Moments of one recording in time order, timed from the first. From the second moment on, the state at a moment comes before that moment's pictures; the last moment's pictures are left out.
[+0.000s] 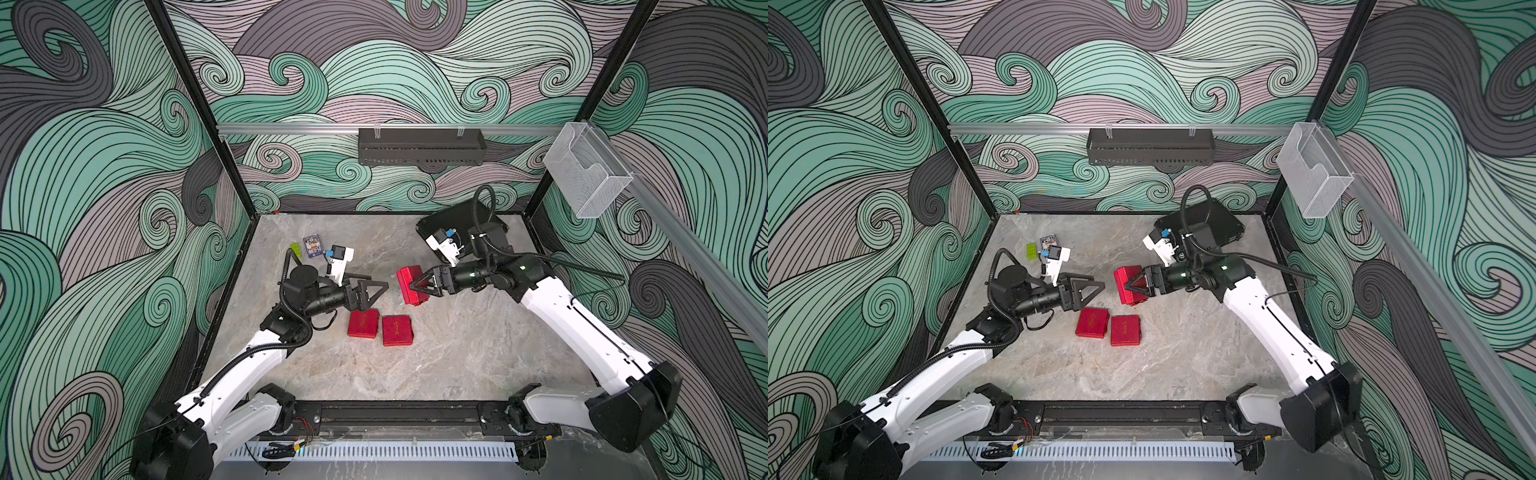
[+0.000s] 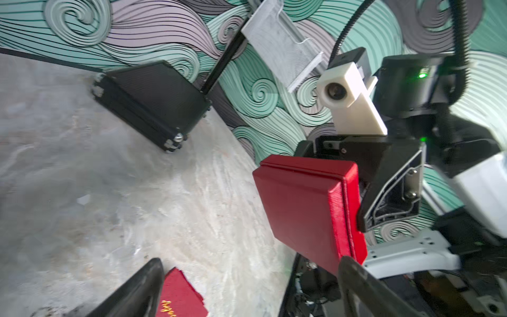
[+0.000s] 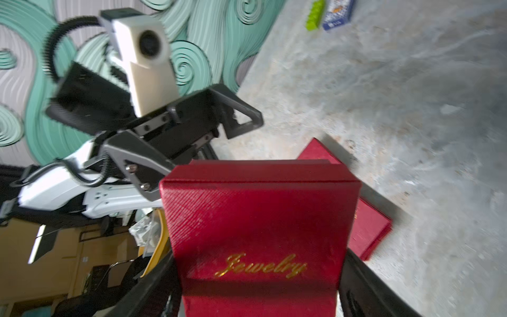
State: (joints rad) left arm -0.45 0.98 0.63 0.23 0.68 -0.65; right arm 0.48 1.27 1.24 -0.70 -0.85 0.27
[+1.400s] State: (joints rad) left arm -0.51 0.88 0.63 0.49 0.86 -0.94; right arm 0.62 1.26 1.22 -0.30 -1.05 0.46
